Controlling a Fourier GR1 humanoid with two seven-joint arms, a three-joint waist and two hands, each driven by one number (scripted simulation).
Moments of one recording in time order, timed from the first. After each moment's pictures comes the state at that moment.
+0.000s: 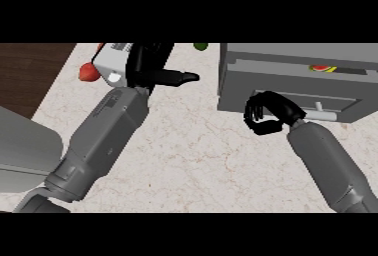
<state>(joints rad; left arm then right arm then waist) -0.98 0.12 -0.23 -0.61 0.67 0.12 -0.53 -0.65 -0.30 0.22 -0.76 0.51 0.23 -0.32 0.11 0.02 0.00</state>
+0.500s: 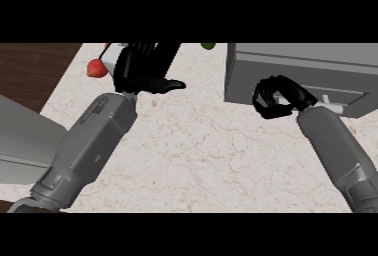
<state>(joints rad) -0.89 0.18 -0.24 -0.69 0.67 0.06 -0.50 -0.78 -0.32 0.08 -0.56 0.43 0.23 -0.41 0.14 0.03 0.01</state>
